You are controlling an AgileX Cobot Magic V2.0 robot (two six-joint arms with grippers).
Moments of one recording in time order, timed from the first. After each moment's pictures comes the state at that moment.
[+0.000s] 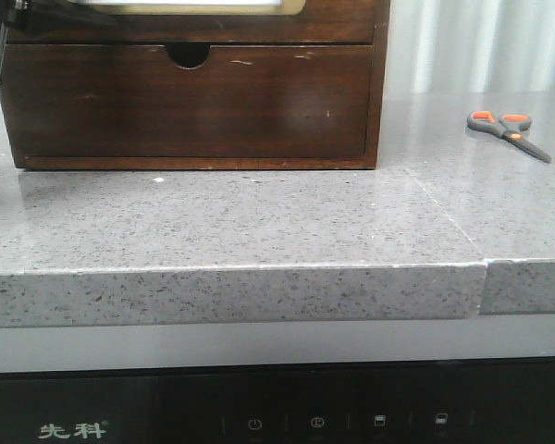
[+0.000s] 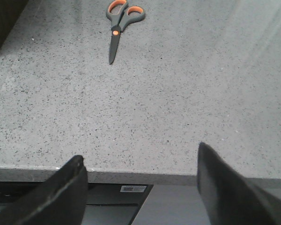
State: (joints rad) left arm -0.05 1.54 -1.00 -1.79 0.81 0.79; right arm 0.01 0.44 -0.62 -0.15 0.73 0.04
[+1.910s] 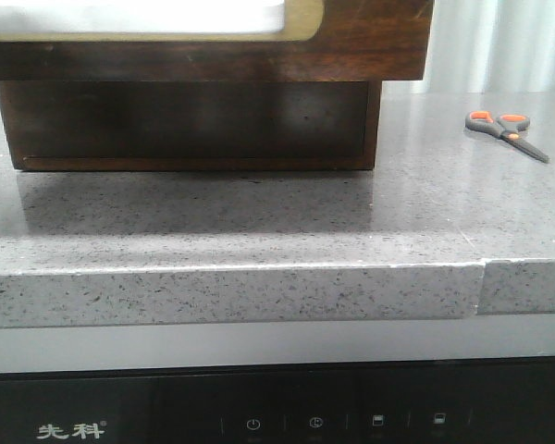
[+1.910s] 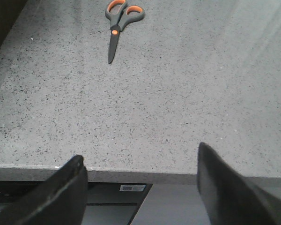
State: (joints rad) left arm -0.05 0.73 -0.44 -1.40 0.88 0.76; right arm 0.01 0.44 -0.62 -0.15 0.73 0.04
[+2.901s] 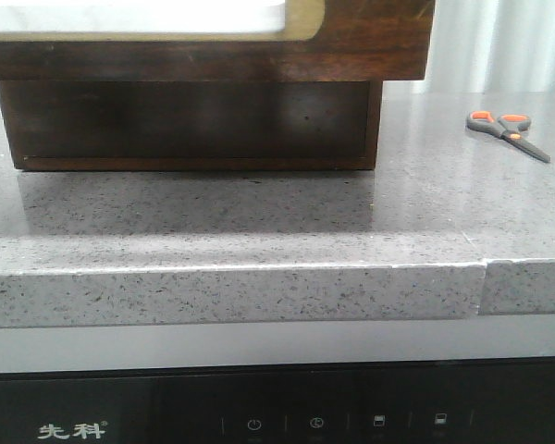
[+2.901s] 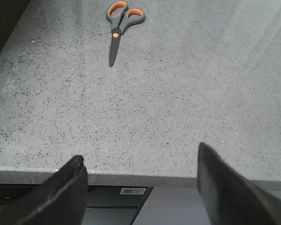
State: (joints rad) left arm -0.44 0.69 -1.01 -0.02 0.99 0.09; right arm 0.01 0.44 -0.62 -0.15 0.72 0.04
